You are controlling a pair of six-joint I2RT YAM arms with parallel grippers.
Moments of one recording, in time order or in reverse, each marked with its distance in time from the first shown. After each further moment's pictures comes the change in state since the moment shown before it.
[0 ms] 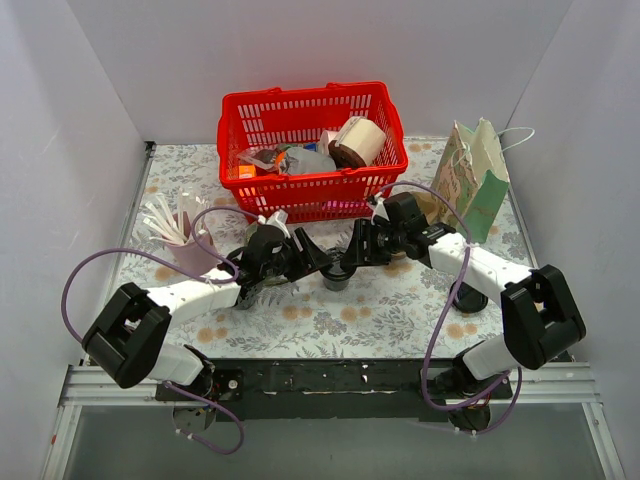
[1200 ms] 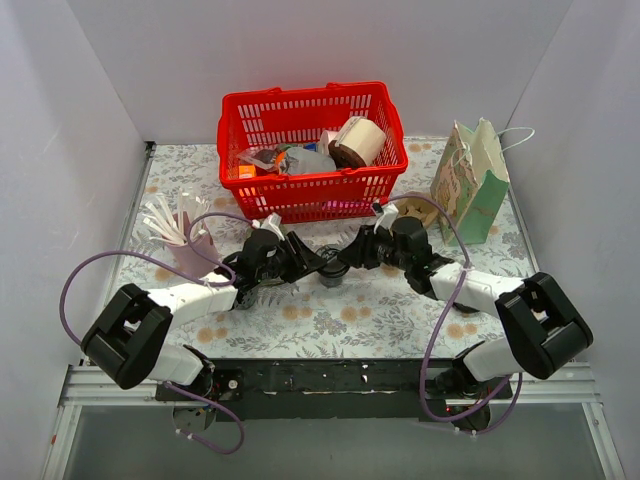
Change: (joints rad) left arm 0.026 -0.004 -0.069 0.070 0.003 -0.029; right arm 0.042 -0.034 -0.343 0.715 0.113 -0.048
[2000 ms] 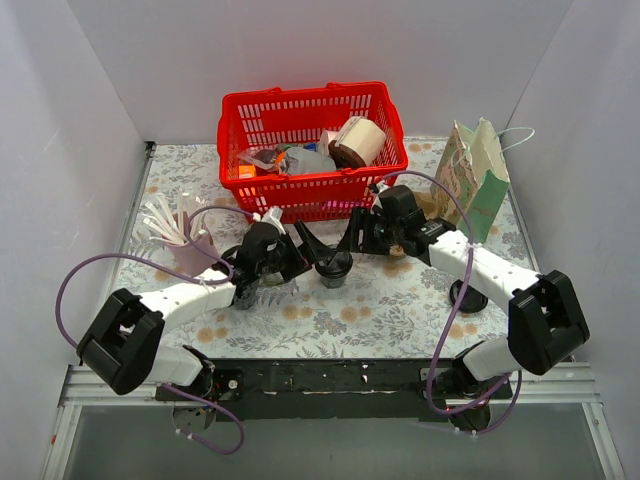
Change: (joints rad) left arm 0.000 -0.036 0.057 -0.075 0.015 0.003; right arm 0.009 0.016 0.407 -0.722 0.088 0.103
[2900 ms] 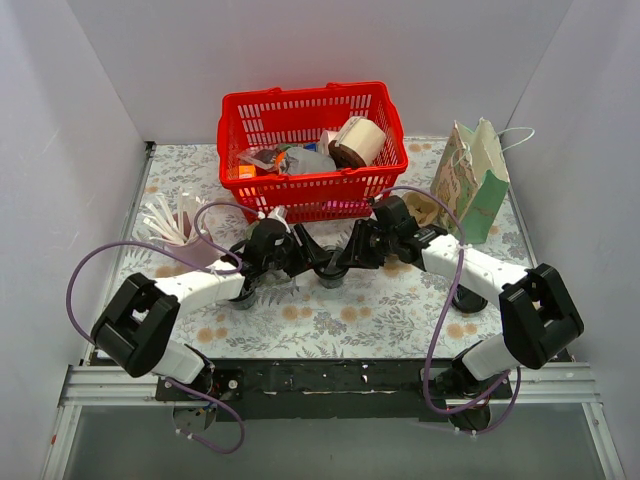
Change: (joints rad) left arm 0.000 0.102 0.071 -0.044 -0.021 0.033; right arm 0.035 0.042 -0.041 -0.020 -0.037 0.157
